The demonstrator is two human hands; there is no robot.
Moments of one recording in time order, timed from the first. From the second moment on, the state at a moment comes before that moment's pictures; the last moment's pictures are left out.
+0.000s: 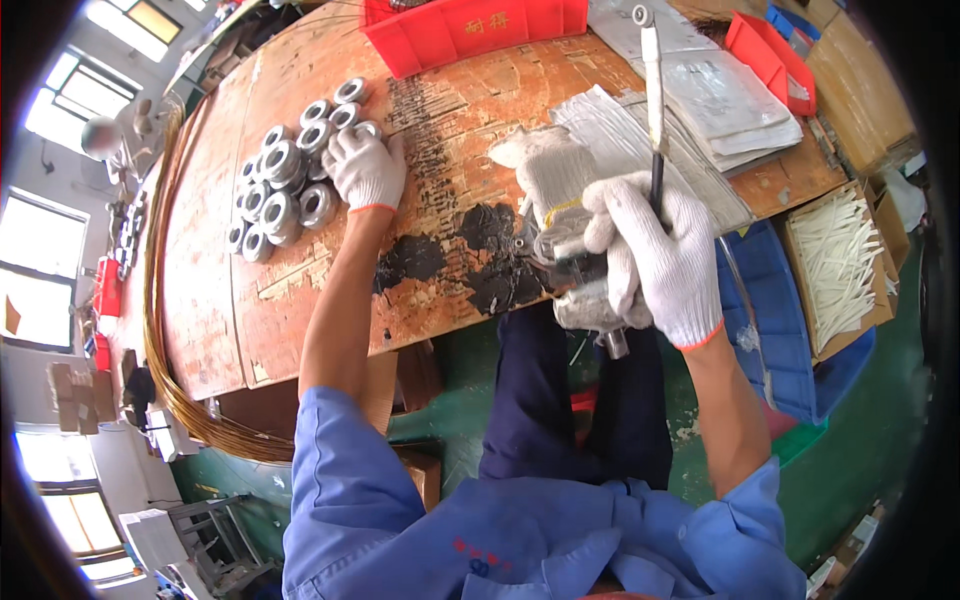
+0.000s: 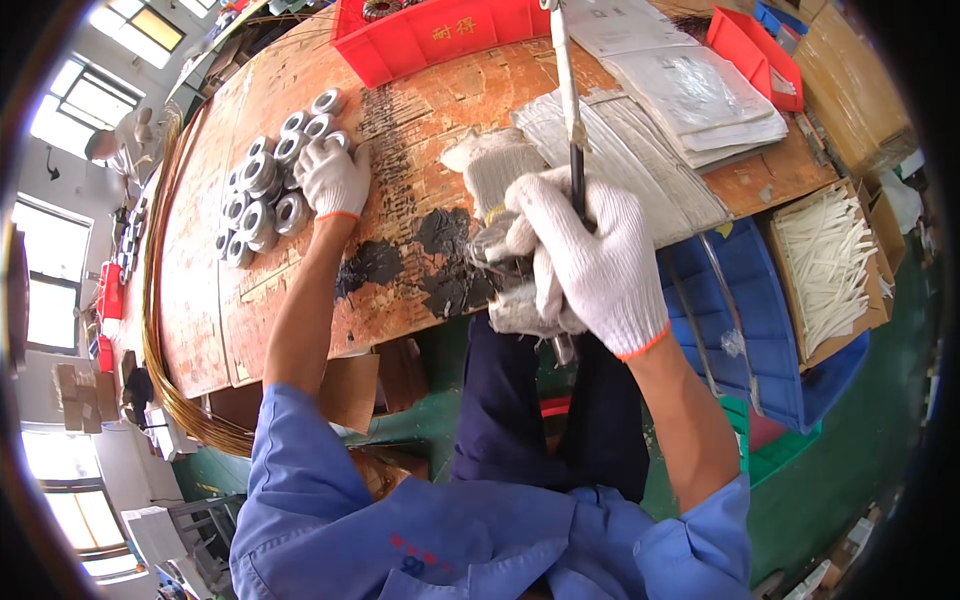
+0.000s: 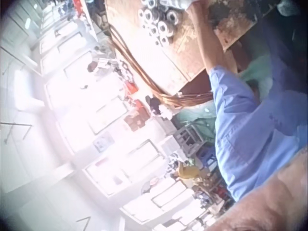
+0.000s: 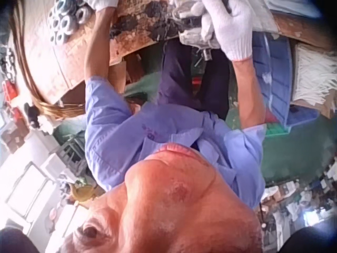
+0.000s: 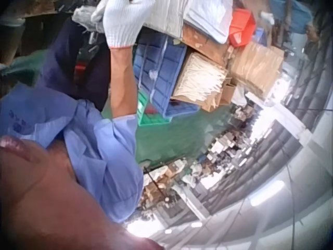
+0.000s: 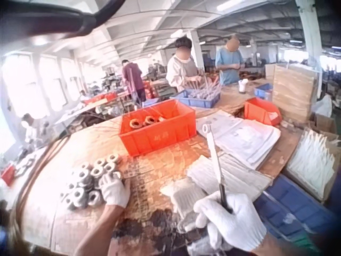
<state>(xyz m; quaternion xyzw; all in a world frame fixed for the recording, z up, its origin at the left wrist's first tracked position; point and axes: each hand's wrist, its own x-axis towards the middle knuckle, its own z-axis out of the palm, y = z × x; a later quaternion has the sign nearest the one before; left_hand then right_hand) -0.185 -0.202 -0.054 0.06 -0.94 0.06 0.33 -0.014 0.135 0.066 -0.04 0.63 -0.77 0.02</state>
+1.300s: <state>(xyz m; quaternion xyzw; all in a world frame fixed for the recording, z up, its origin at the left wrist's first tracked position) -0.027 -0.021 0.052 -0.24 -0.82 -0.52 0.08 0.127 0.189 -0.093 0.10 0.49 -0.86 -0.11</state>
